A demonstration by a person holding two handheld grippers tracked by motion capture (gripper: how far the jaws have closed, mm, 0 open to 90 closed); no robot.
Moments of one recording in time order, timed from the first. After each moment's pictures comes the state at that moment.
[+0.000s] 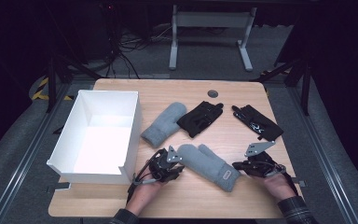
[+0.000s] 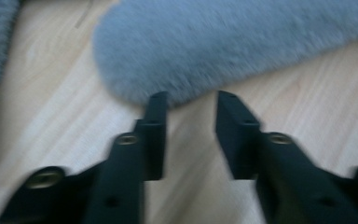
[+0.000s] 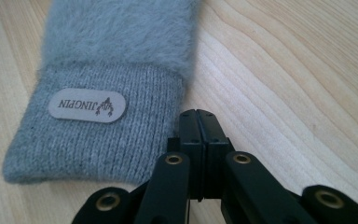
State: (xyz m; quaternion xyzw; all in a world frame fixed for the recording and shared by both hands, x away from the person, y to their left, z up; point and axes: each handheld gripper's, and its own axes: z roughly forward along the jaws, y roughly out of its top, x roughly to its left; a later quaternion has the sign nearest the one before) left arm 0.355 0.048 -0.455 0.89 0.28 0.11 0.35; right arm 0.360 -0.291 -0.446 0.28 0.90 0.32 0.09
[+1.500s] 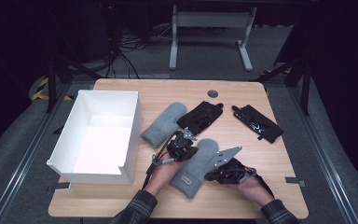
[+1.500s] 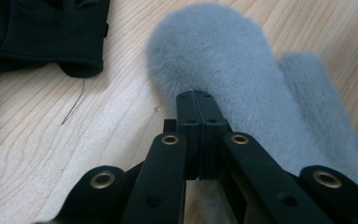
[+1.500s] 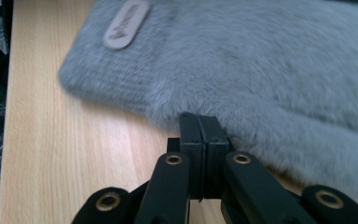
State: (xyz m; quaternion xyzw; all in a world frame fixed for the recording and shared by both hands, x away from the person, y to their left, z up) left arm 0.412 -0.001 -0.448 0.88 0.30 0.06 0.37; right arm 0.351 -0.201 -0.454 0.17 0.92 0.35 0.01
